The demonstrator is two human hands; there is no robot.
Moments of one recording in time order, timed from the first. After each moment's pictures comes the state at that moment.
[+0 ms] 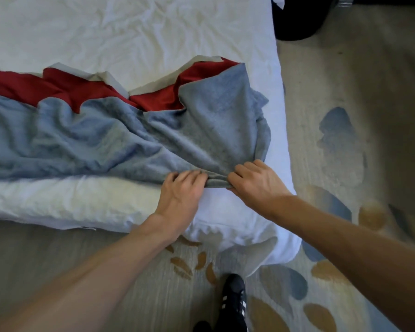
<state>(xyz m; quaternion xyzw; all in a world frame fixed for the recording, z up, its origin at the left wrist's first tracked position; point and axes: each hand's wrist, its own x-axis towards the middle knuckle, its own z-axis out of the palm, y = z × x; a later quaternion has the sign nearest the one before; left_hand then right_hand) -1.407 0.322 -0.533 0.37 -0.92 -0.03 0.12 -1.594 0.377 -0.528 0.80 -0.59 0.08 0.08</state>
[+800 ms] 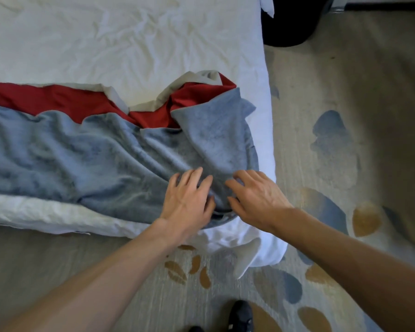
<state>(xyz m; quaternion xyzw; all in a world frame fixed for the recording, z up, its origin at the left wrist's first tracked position) -1.444 0.350 -0.526 0.38 -0.92 -0.04 0.05 -1.614 0.418 -0.513 0.74 -0.67 0.01 -0.08</state>
